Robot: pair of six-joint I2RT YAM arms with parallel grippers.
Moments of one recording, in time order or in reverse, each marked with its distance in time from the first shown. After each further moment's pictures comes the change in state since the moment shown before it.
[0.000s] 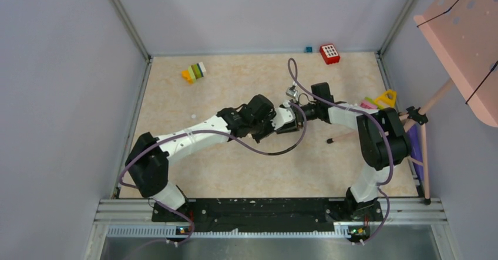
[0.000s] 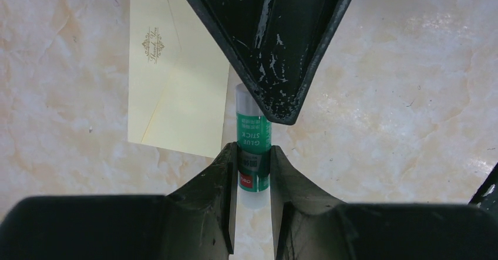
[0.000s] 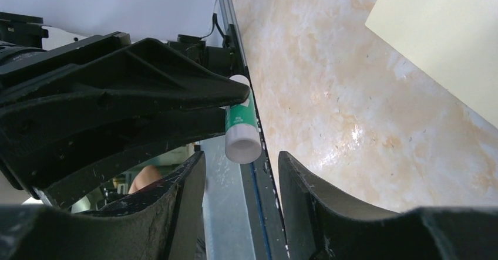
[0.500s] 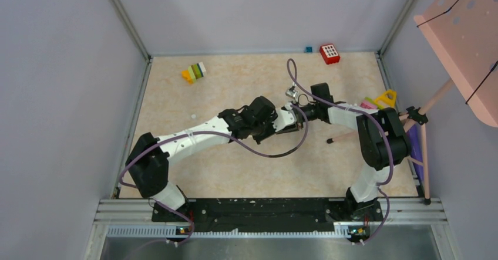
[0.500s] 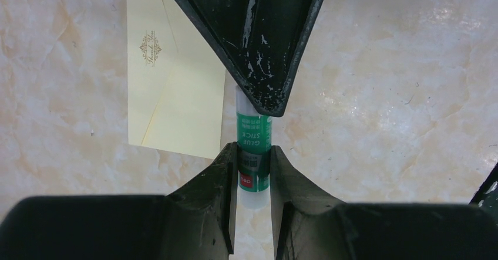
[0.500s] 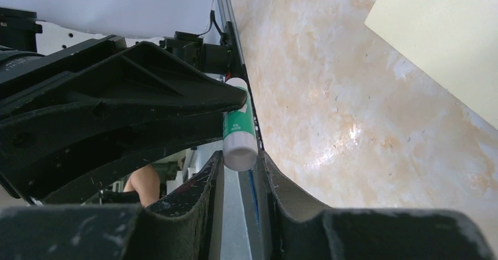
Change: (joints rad) left arm -0.023 0.000 0.000 0.000 -0.017 0.018; right arm 0.007 0.002 0.000 -0.011 0.002 -0.021
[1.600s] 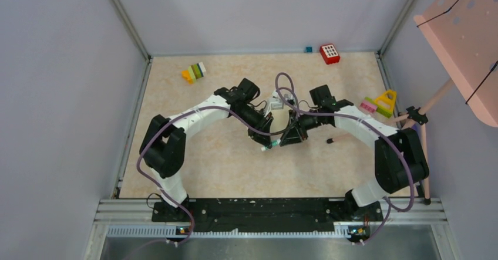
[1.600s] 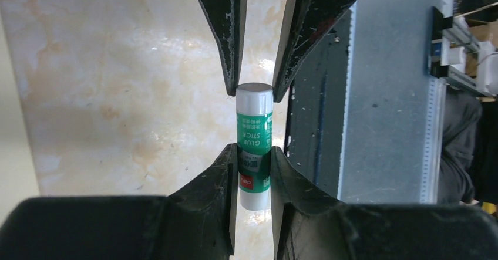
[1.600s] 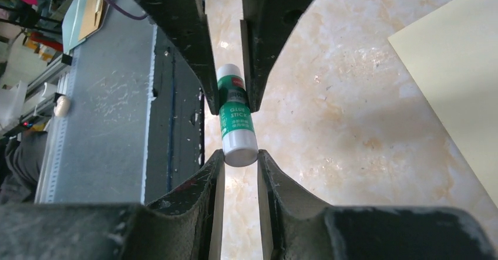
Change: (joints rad) left arm 0.267 0.189 0.143 -0.249 0.898 -0.041; right arm 0.074 -0.225 0.027 -0.500 0.113 -0.855
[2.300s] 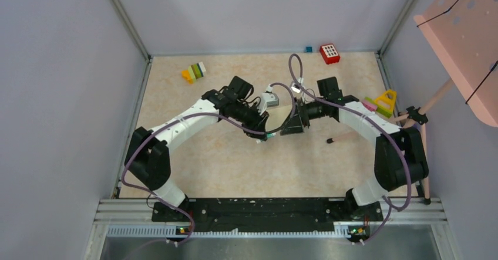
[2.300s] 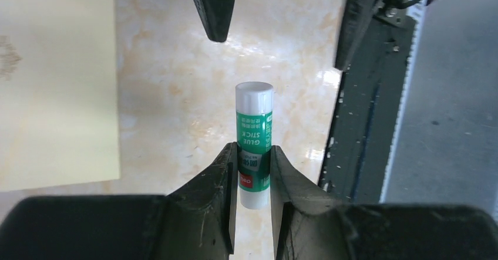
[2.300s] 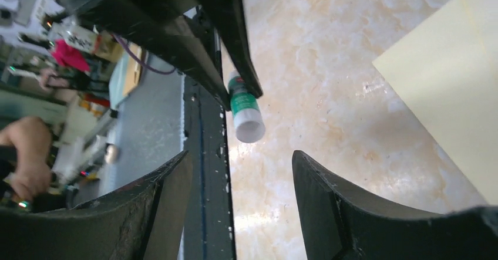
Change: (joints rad) left arm 0.010 -0.119 -0.043 0.051 -0.145 -0.024; right arm -0.063 -0.037 0.026 0.123 -0.075 0.263
